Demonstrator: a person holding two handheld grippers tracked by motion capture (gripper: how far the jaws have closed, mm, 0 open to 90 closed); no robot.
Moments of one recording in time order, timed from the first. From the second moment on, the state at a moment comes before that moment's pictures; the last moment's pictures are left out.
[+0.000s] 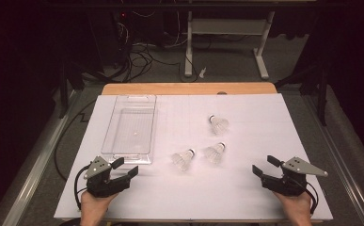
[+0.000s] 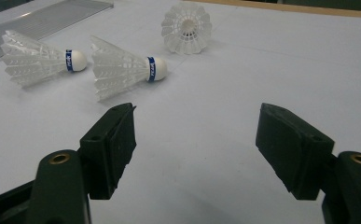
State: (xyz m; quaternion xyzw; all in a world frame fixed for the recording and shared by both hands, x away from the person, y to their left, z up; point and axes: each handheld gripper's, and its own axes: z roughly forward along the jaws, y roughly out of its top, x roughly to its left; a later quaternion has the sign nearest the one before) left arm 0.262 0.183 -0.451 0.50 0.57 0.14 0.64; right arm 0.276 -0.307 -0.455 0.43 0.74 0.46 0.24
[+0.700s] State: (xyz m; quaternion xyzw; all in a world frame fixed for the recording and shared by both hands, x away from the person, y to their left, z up) left arm 0.261 0.180 -0.450 0.51 0.56 0.14 0.64; right arm 0.276 -0.310 -0.453 0.44 0.73 0.46 0.25
